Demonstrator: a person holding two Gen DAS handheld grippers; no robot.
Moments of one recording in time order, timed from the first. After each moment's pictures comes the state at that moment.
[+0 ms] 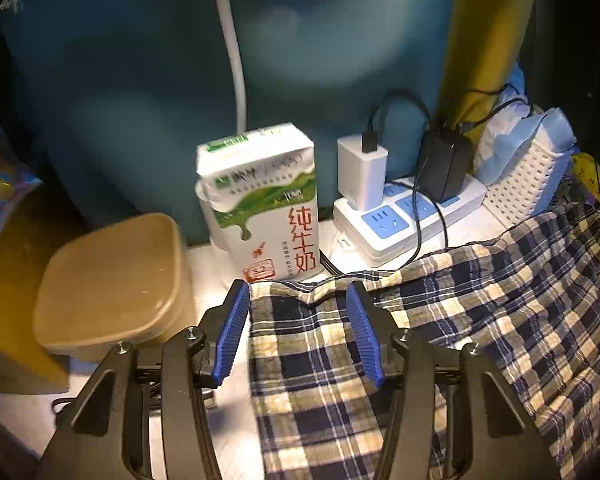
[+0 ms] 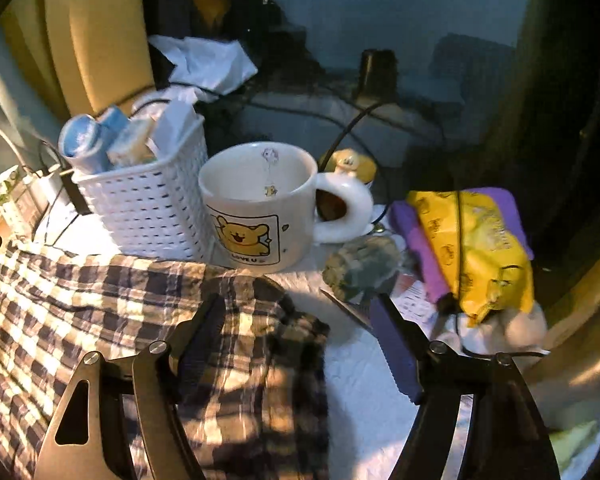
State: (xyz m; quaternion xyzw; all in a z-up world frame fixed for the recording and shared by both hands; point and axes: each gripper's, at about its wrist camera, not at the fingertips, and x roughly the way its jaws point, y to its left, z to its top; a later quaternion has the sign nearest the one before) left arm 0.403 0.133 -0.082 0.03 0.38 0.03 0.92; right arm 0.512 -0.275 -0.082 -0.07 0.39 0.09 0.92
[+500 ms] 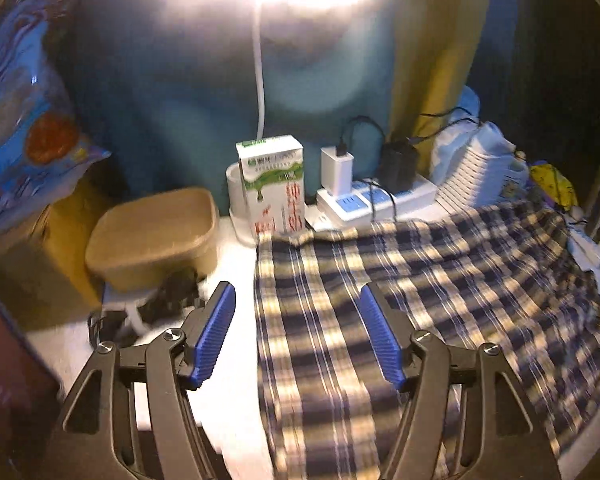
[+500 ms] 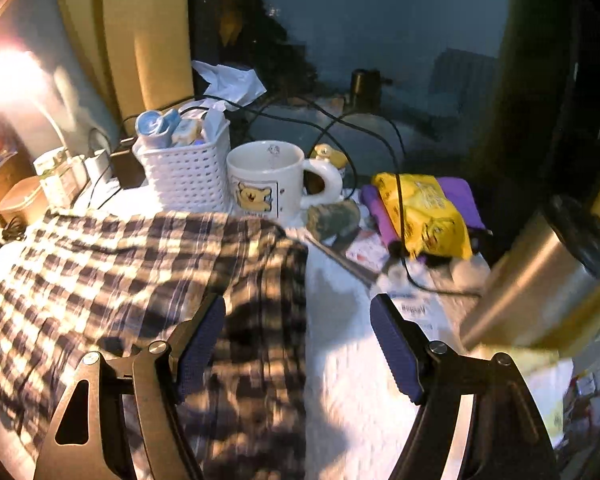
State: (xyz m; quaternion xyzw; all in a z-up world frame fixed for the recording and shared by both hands) left arm 0.300 0.119 -0.058 0.00 0.36 0.03 0.93; right arm 0.406 -0.309 -0.057 -0.07 0.37 0.10 0.92
